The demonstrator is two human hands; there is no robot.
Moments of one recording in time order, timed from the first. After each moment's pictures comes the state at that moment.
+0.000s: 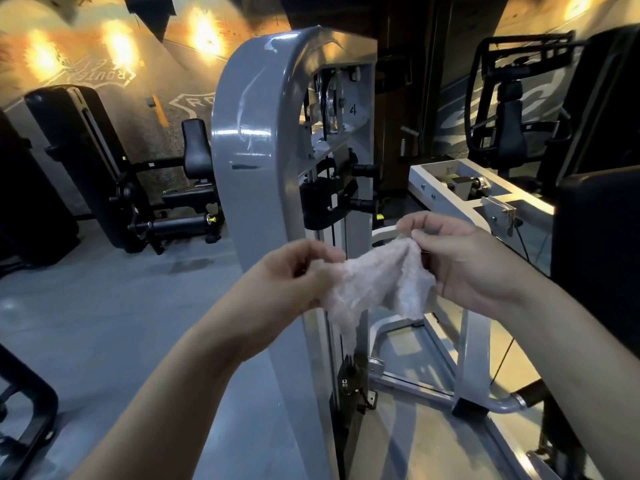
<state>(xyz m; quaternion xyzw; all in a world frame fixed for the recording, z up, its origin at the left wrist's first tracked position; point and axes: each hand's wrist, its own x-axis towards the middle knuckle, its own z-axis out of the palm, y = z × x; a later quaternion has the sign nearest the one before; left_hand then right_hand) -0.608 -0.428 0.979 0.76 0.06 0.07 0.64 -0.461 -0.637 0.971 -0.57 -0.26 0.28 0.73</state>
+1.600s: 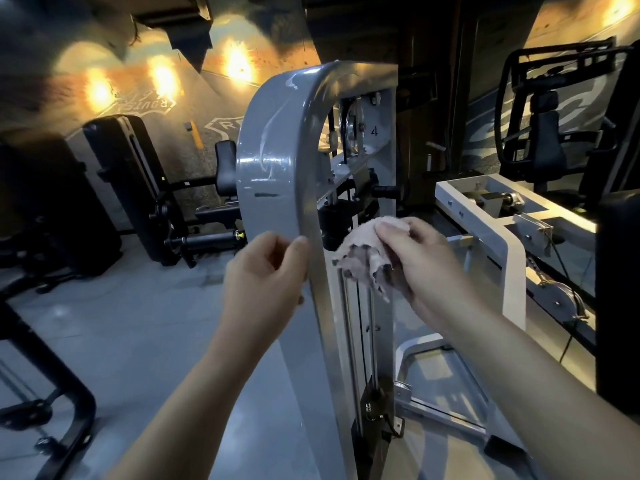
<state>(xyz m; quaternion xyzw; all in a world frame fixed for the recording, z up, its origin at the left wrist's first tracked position) -0.601 -0.427 0.996 0.80 0.20 0.38 0.42 -0.468 -0.568 0.978 -0.59 -0.21 0.13 0.77</state>
